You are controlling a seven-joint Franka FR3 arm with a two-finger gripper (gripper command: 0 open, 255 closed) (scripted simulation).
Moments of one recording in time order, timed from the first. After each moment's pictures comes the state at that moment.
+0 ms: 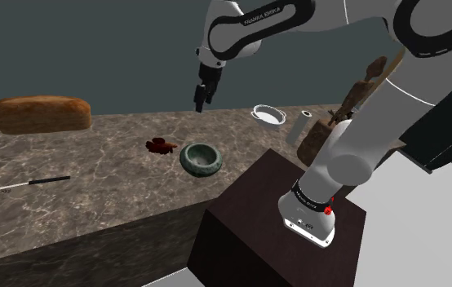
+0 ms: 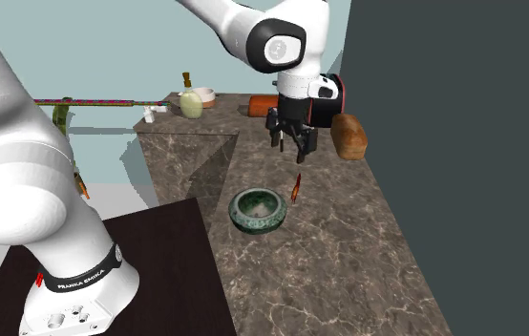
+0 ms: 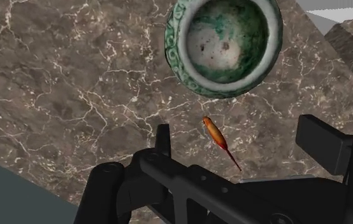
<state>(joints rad) 0.16 -0.08 -0.05 -2.30 0.08 2.18 -0.26</state>
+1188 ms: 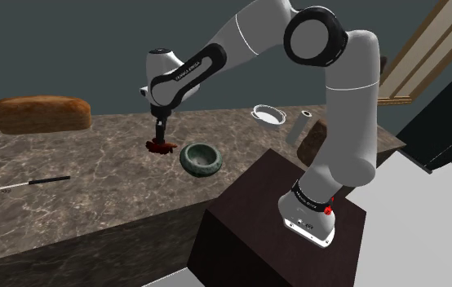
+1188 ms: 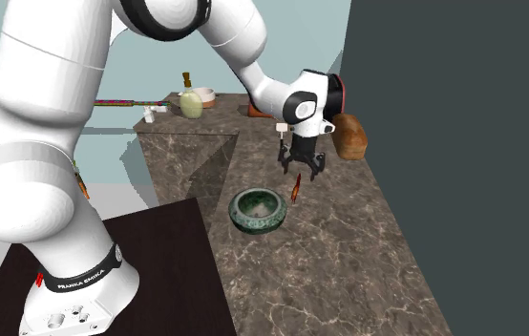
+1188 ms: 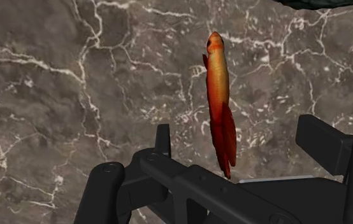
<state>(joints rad) 0.24 0.55 0.03 -1.90 -0.02 2.37 -0.51</state>
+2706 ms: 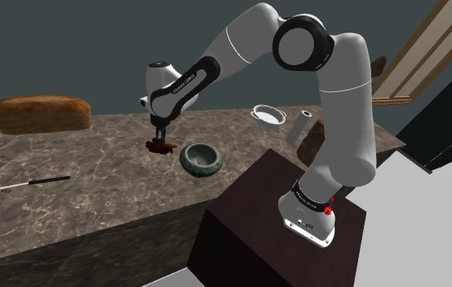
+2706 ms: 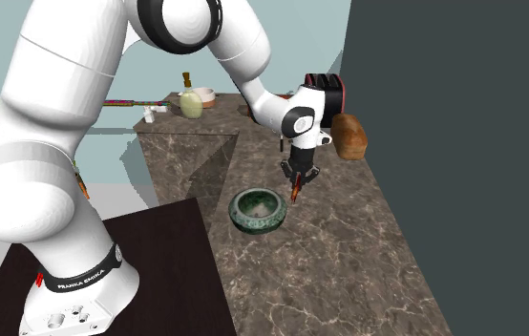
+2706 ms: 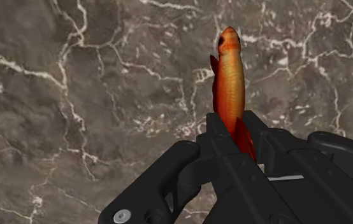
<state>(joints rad) 0.25 0.63 0.03 -1.89 -0.03 2.45 -0.51</state>
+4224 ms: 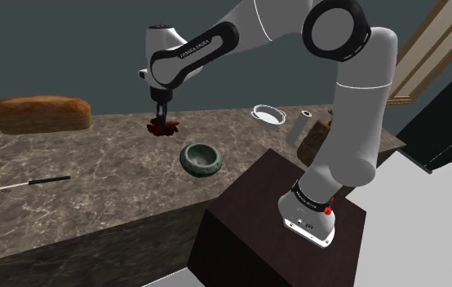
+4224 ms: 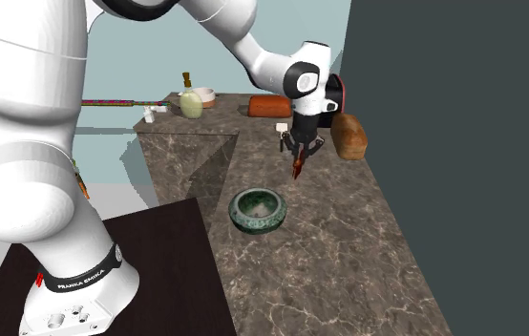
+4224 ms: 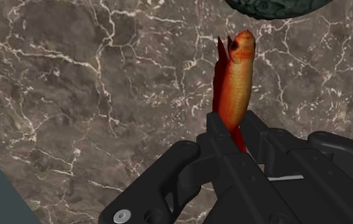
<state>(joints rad) 0.24 0.43 0.03 -1.89 -0.02 2.25 -0.52</state>
